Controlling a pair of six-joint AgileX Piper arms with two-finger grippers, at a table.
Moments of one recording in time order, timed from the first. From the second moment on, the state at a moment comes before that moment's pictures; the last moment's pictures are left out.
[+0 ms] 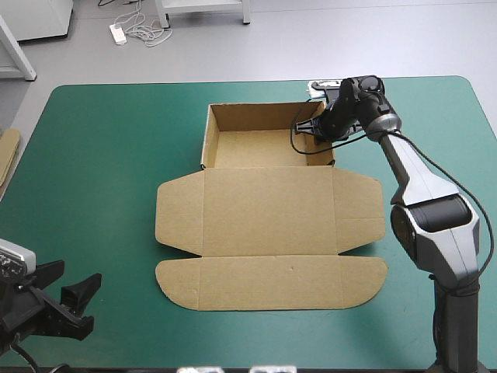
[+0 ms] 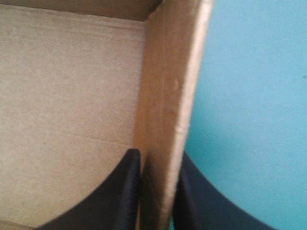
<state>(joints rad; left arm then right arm) -0.46 0.49 -1.01 0.05 1.25 -0.09 0.26 2.20 -2.14 0.09 1.13 0.09</state>
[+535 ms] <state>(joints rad) -0.46 0.49 -1.01 0.04 1.25 -0.09 0.23 2.17 -2.14 -0.03 1.22 0.08</state>
